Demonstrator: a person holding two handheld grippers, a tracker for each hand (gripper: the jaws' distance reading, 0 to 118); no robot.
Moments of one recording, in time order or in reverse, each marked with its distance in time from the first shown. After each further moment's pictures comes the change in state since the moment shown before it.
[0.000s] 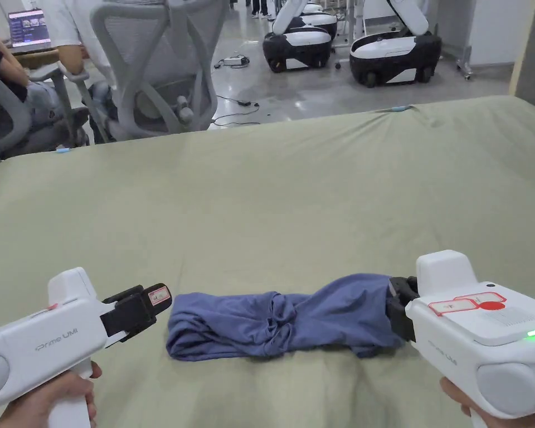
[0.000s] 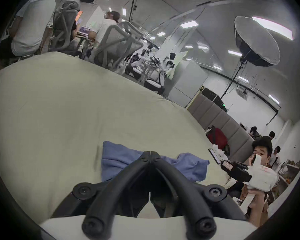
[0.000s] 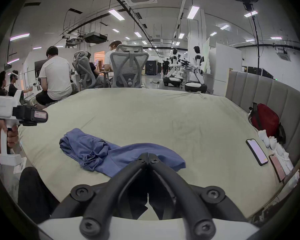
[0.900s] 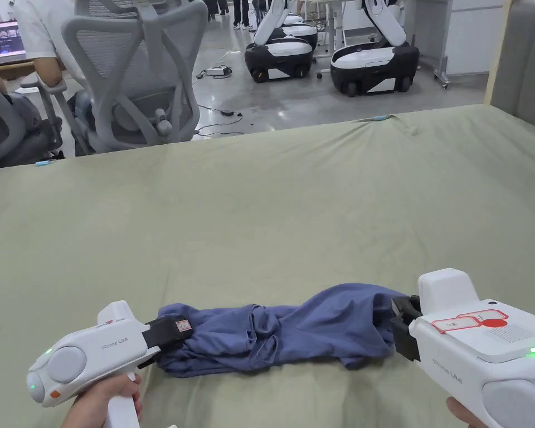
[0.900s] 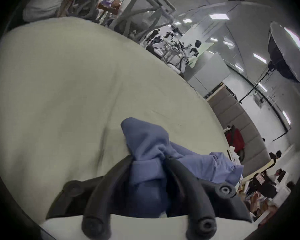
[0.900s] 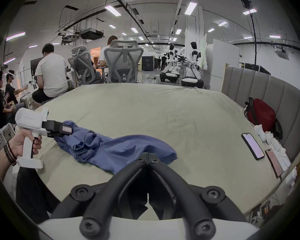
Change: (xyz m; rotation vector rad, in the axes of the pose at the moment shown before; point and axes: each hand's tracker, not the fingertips) left arm -0.040 -0.022 -0.090 -0.146 0.113 0.166; right arm 0.015 -0.013 0.002 -0.044 -0.037 -0.012
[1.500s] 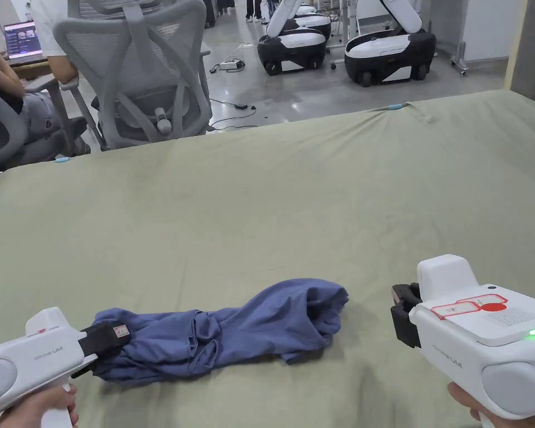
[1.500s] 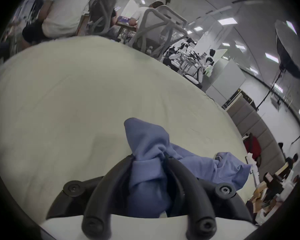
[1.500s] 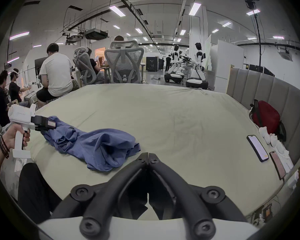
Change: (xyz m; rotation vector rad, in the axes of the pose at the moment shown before) left arm -0.034 0.012 0.069 0.102 0.220 -0.052; right arm -0.012 0.001 -0.002 0.008 0.037 0.012
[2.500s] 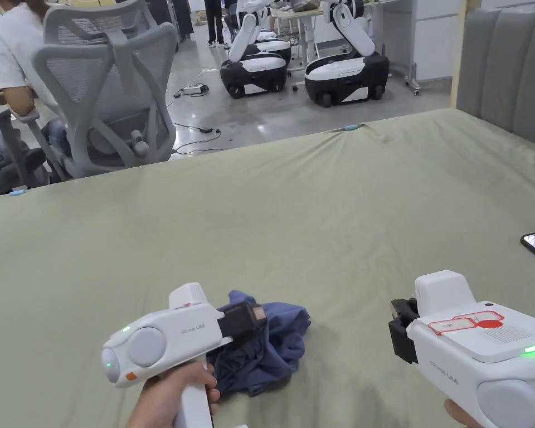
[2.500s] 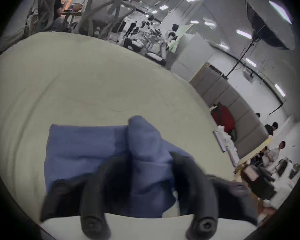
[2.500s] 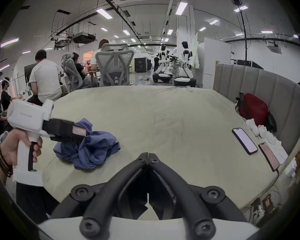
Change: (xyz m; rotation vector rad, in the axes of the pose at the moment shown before) left arm 0.192 -0.044 -0.070 -0.164 -0.352 -0.115; right arm 0.039 -0.008 0.020 0.009 -0.089 -0.070
